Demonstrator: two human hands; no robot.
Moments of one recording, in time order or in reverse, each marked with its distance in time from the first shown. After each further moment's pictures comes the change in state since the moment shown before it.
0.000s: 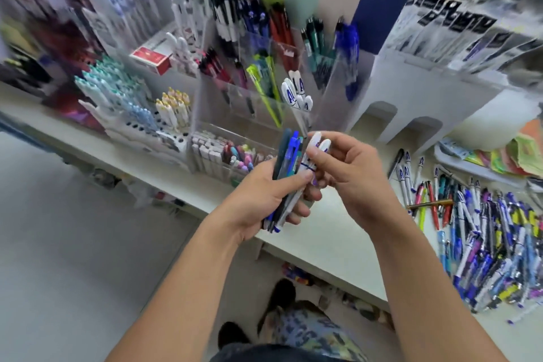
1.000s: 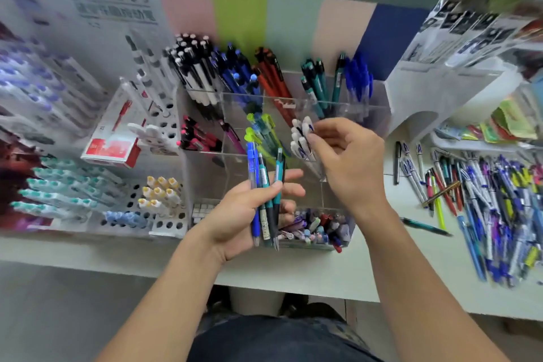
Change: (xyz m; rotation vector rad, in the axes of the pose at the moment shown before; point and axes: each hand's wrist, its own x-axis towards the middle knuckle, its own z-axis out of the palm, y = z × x) left_hand 0.096 0.068 -0.116 -0.329 -0.271 -0.289; right_hand 0.134 -0.004 0.044 -0.689 0.593 -0.277
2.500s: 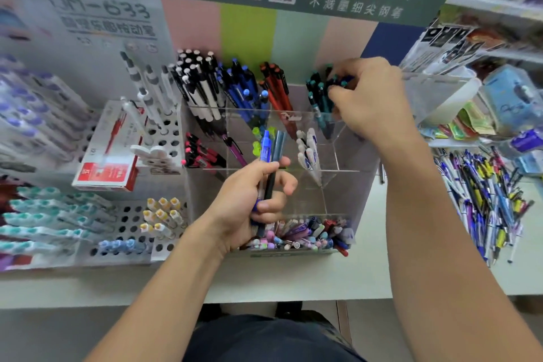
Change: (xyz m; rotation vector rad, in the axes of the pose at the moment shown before) left_hand 0.016 0.040 -0.015 0.044 -0.068 0.010; right_hand 0.082 -0.069 -0.018 -0.468 -0.011 0.058
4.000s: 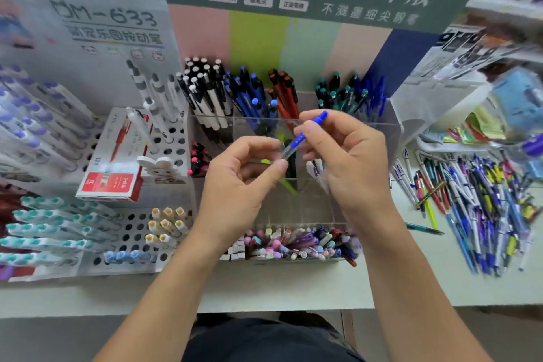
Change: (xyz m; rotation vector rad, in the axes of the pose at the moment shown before) left_hand -0.007 0.017 -0.008 0.488 0.274 0.575; right_hand -0.077 -0.020 0.038 0.936 -0.027 0.070
